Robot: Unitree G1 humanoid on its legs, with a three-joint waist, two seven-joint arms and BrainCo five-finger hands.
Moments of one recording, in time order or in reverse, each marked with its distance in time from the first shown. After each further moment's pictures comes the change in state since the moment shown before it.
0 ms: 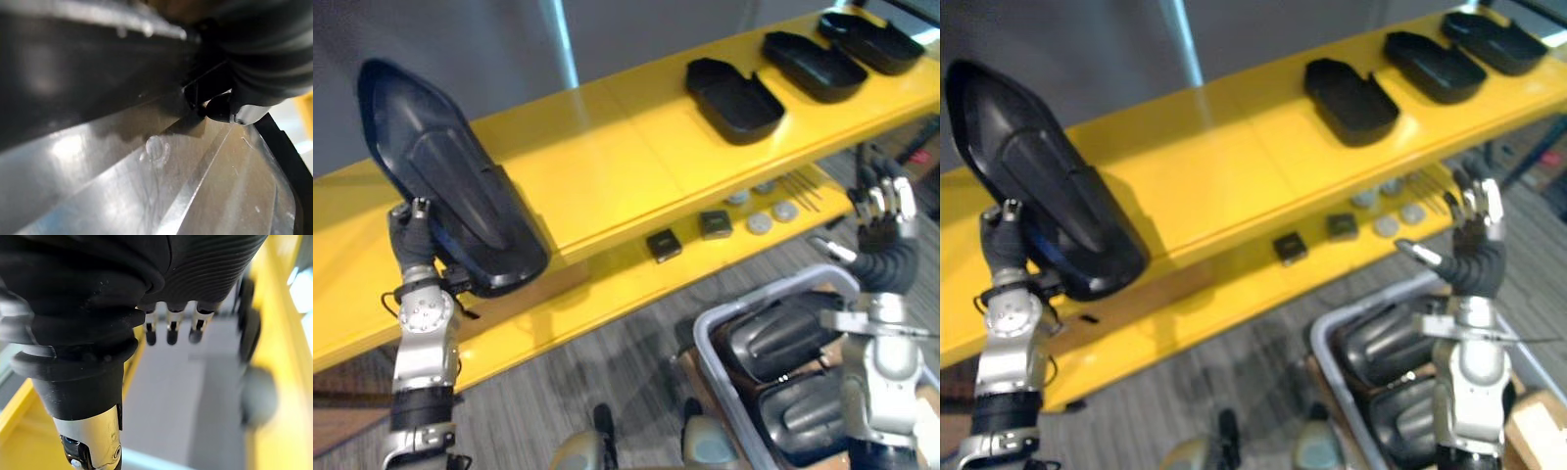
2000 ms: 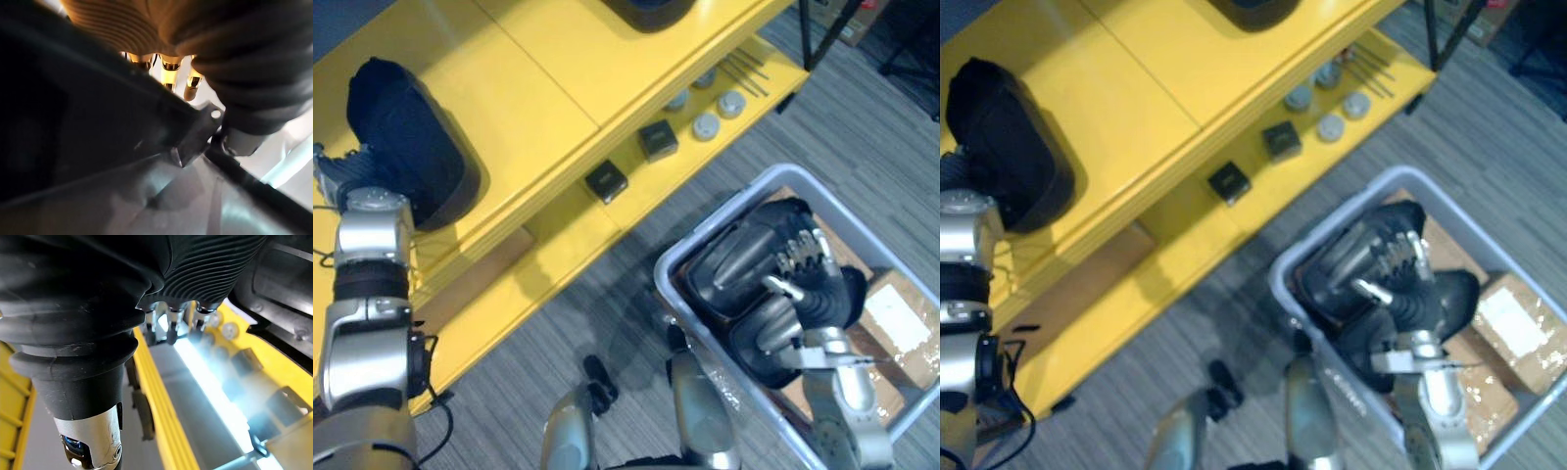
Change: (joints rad) left arm -0.578 0.232 -0.151 0.453 0.038 0.492 0.299; right arm 0.140 -0.040 0.310 -0.111 0.251 0.096 -0.047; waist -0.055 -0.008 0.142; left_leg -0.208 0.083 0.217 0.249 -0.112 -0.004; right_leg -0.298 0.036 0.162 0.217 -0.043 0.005
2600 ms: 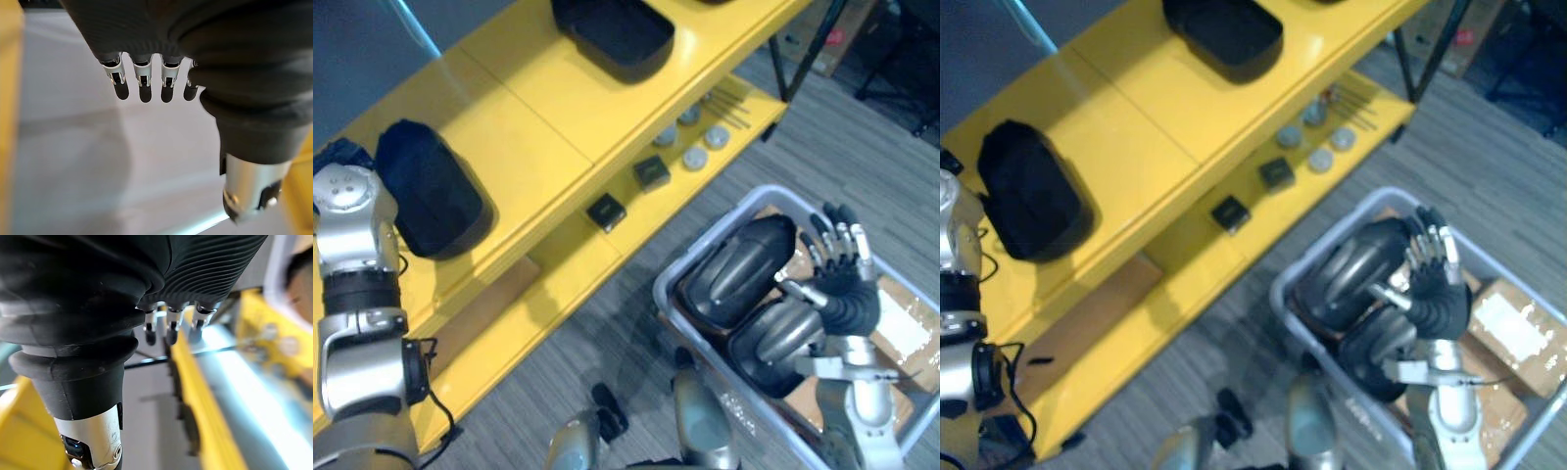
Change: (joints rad) left arm 0.080 -0.004 0.113 -0.177 -0.084 -0.567 0.275; right arm 0.034 0.006 -0.051 -0.035 -0.151 -0.230 -0.029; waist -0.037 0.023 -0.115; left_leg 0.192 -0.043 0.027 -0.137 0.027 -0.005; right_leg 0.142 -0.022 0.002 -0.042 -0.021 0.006
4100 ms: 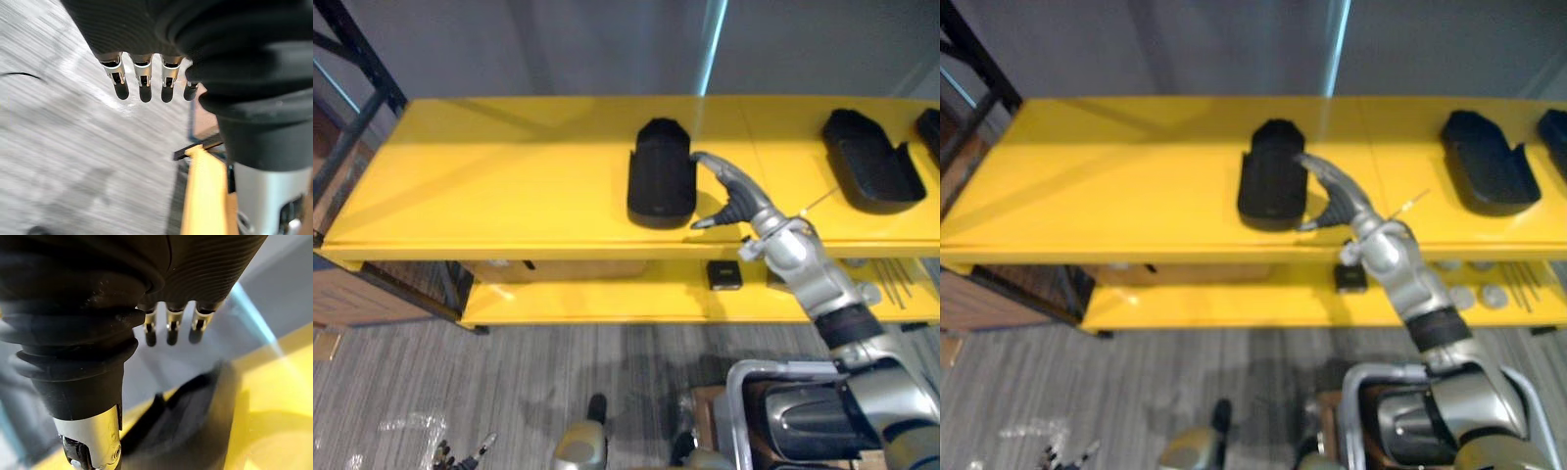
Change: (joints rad) left arm 1.159 -0.623 0.065 0.200 0.046 -0.156 -0.691; right arm -1.010 -0.268 0.450 0.832 -0.846 0.118 0.021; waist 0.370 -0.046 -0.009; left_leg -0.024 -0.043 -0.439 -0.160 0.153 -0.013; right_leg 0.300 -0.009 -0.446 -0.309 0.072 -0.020
